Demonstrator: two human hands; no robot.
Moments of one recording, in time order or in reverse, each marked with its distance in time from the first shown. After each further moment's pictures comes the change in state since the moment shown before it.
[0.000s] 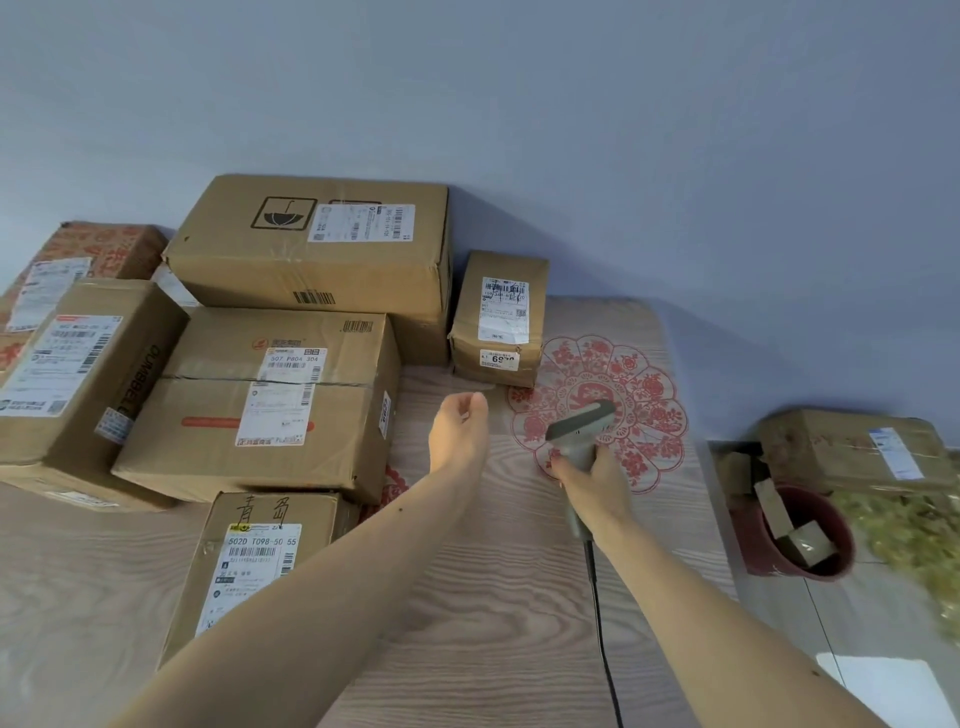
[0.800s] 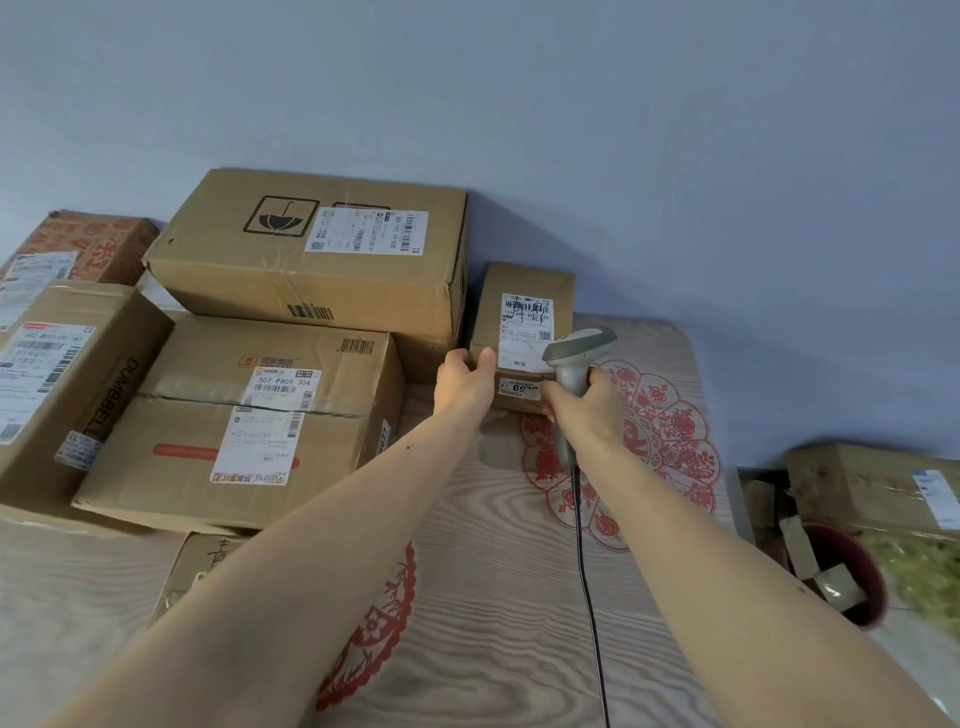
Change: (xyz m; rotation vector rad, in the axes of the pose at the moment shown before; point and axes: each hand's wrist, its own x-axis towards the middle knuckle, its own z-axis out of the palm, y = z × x) left_hand 0.107 0.044 0.016 0.030 0.016 0.034; right_hand 0.088 -0.103 0.033 0.005 0.107 -0.123
